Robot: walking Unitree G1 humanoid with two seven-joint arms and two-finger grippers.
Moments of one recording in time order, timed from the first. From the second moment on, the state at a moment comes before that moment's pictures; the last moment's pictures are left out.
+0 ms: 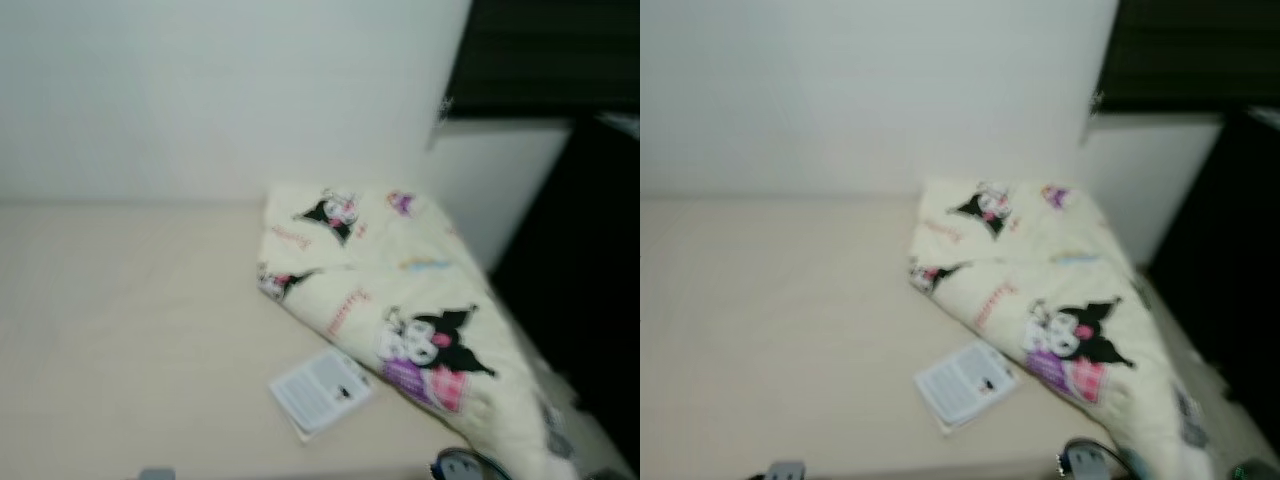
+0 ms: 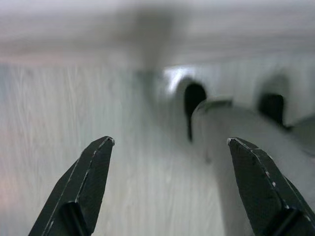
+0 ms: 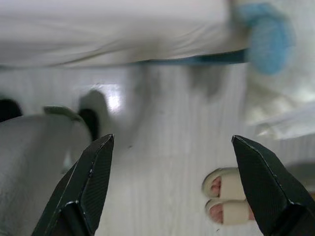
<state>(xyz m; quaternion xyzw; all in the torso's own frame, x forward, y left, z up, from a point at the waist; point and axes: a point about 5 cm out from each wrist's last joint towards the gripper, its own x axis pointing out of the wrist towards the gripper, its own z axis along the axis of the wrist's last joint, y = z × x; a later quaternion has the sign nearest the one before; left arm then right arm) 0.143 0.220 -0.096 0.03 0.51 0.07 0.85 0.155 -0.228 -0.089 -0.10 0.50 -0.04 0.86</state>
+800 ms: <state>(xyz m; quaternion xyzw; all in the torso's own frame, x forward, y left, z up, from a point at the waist) 0.288 0.225 0.003 -0.06 0.22 0.07 0.97 0.339 -0.182 0.069 0.02 0.08 0.10 0.99</state>
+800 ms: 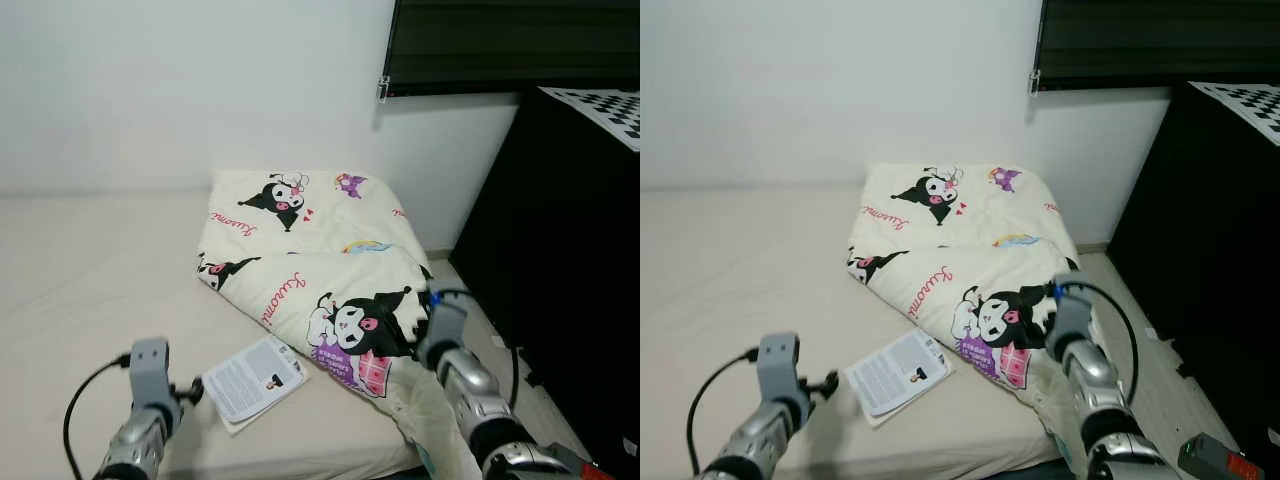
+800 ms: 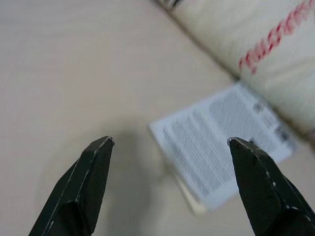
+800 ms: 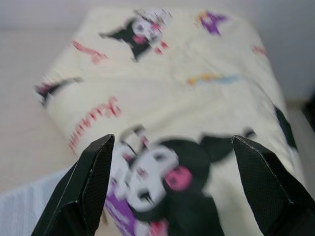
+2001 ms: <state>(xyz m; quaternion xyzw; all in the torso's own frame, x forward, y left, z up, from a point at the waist) 0.290 0.225 0.004 -0.23 0.19 0.10 0.95 0.352 -0.186 0.102 0.04 0.04 0.09 0.99</state>
